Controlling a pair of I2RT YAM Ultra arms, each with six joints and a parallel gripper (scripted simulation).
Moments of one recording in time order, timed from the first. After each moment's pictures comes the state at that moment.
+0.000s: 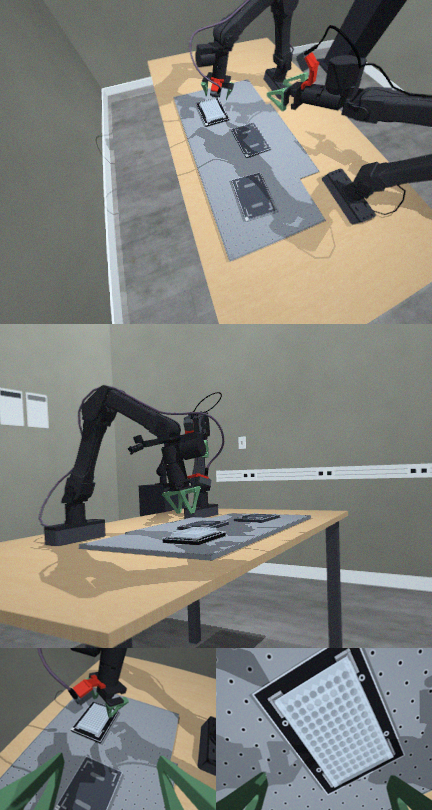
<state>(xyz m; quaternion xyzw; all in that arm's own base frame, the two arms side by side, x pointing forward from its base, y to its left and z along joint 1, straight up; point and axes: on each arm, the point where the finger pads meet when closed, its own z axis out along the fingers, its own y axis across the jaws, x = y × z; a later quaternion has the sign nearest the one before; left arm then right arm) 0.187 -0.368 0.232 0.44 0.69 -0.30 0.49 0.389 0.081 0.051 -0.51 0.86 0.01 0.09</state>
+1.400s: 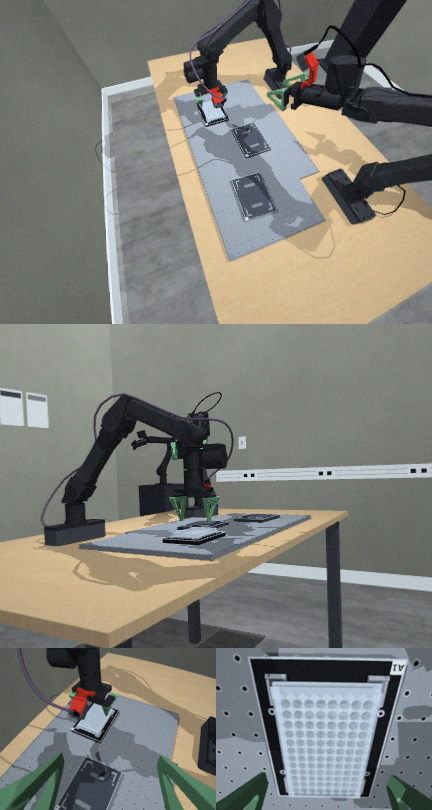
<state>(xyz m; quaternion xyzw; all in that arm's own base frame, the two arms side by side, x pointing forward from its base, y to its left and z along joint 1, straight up) 0.187 -0.368 0.232 0.44 0.69 -0.30 0.49 0.418 0.088 0.027 -0.72 0.70 0.00 0.00</state>
